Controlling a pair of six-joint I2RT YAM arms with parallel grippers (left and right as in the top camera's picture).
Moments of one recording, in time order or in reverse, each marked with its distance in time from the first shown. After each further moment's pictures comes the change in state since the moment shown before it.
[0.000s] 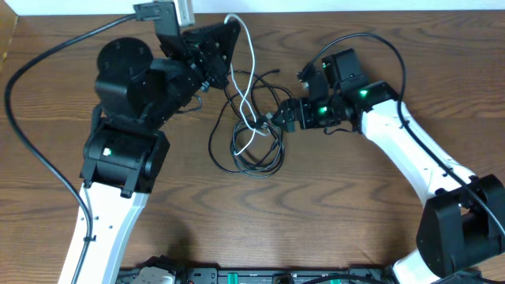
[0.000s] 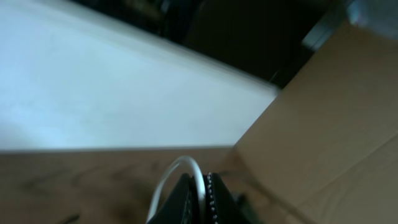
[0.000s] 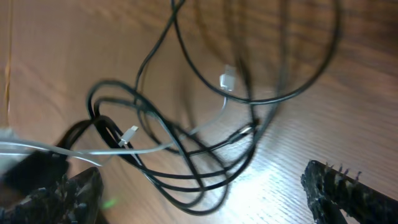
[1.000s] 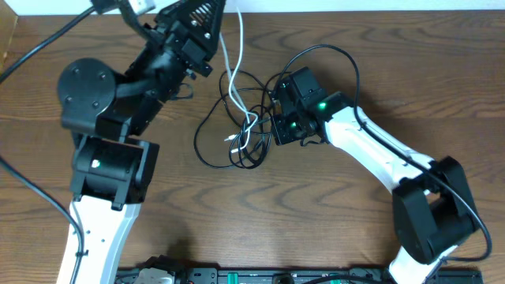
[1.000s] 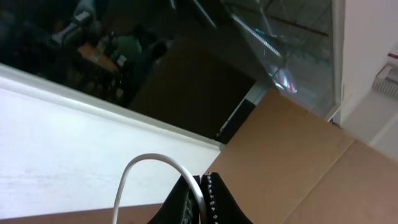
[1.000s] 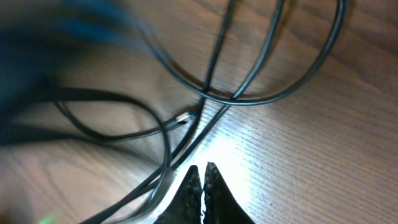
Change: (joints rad) left arm 0.031 -0.047 0.000 0.285 0.024 -0.235; right arm 0.149 0.125 0.000 0.048 0.260 0.026
